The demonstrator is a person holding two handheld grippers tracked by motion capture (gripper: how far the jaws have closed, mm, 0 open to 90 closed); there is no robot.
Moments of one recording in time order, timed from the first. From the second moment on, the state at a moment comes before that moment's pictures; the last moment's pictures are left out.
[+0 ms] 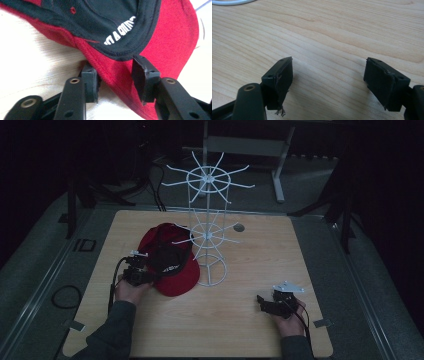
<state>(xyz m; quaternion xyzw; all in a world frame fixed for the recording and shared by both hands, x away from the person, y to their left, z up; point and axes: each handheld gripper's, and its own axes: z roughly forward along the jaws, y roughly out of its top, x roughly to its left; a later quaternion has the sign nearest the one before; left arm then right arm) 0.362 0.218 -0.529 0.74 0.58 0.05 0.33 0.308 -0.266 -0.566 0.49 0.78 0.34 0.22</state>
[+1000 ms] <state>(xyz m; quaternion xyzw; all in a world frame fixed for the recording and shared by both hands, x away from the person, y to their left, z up) 0.347 0.237 -0.489 0.71 0.58 0.09 0.39 0.308 -0.266 -0.566 0.49 0.78 0.34 0.22</state>
